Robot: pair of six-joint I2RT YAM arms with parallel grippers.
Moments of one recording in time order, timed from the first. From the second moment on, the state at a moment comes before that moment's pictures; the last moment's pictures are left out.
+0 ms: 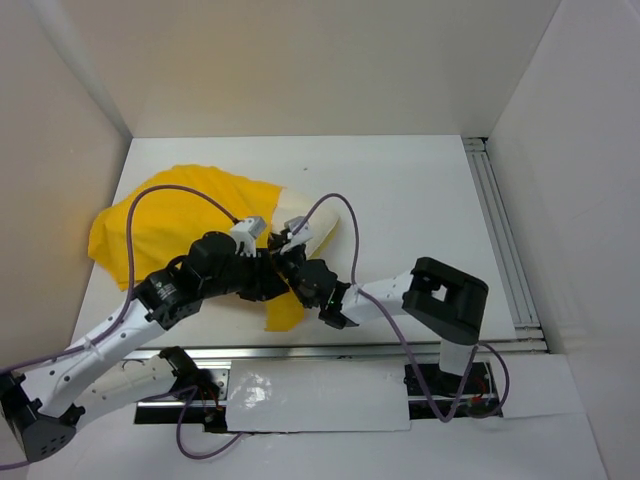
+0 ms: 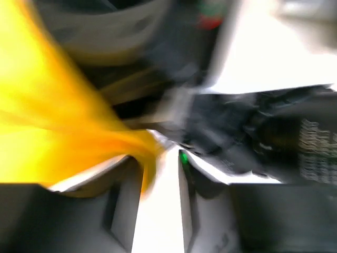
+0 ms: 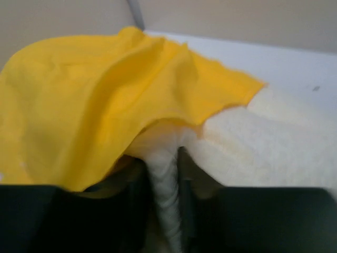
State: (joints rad) left arm -0.74 0.85 0.84 -0.56 0.15 -0.64; right arm 1.15 1.82 0.88 1.13 0.63 0.08
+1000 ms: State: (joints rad) left arm -0.48 1.92 1.86 -0.91 -0.27 -0.46; right arm 0.56 1.49 0.98 0.10 0.24 0.46
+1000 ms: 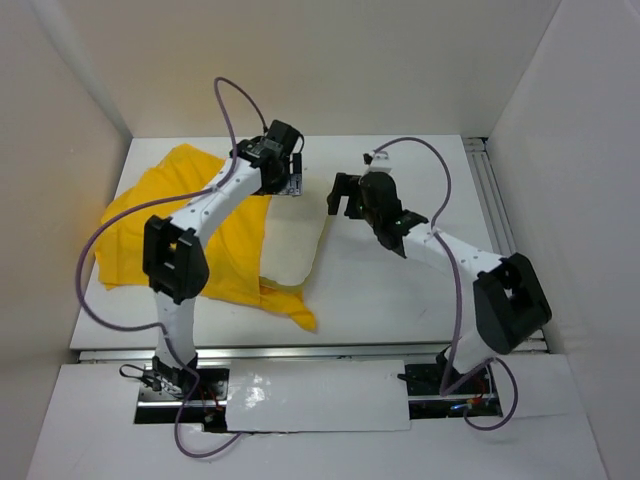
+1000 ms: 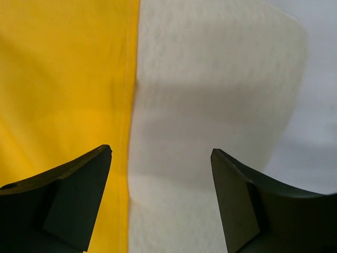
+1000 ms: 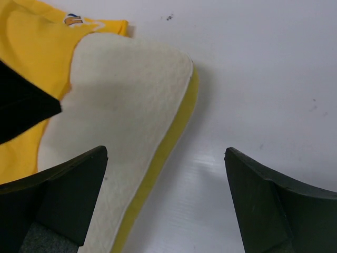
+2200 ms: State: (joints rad) left arm -0.33 2.24 2.06 -0.86 -0.24 -0.19; right arm 0.43 1.89 1.21 0.14 -0.14 0.57
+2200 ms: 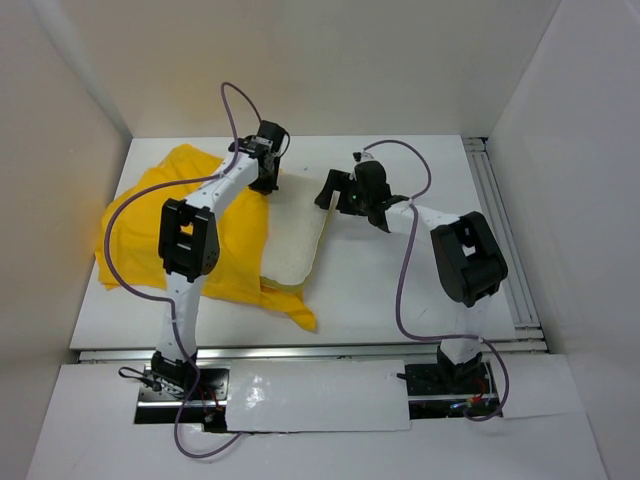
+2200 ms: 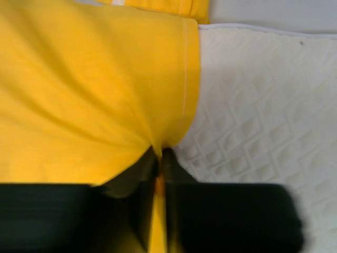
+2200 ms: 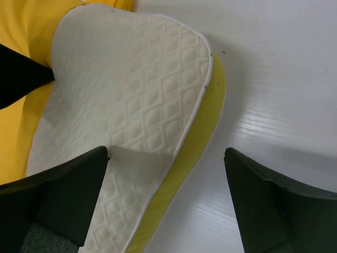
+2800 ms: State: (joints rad) left arm -0.38 2.13 2.07 -0.86 -0.28 -0.21; right arm 0.49 2.04 1.25 0.37 -0.21 0.59
